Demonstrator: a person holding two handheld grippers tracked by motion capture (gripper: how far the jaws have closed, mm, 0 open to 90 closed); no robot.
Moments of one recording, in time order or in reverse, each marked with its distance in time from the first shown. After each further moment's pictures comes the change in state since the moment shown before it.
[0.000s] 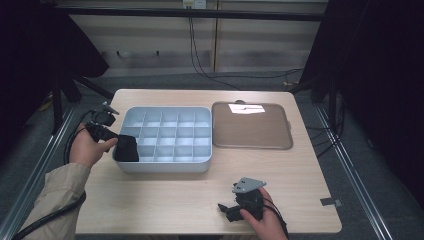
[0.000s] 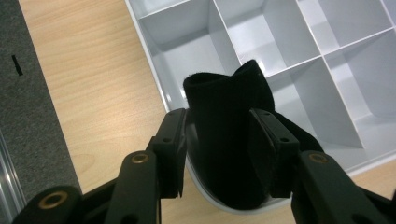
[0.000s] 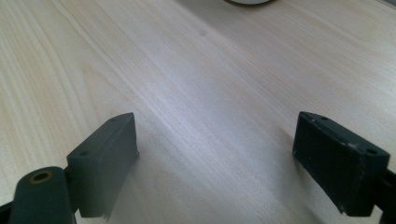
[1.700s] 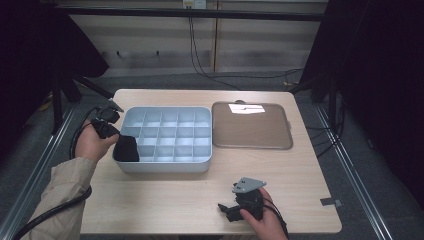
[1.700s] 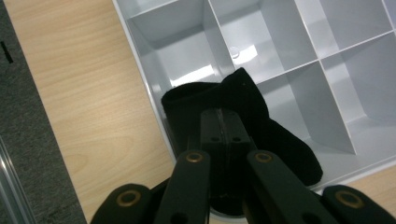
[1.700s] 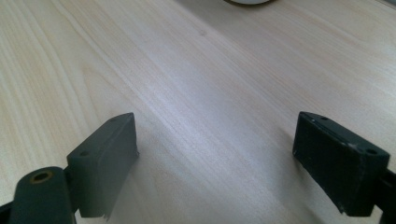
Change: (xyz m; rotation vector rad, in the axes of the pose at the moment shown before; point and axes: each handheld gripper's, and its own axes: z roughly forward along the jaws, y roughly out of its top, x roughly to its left) left arm -0.003 0.012 0.013 0.070 -0.016 -0.020; right arm 0.000 0.000 0.000 0.000 0.000 0.001
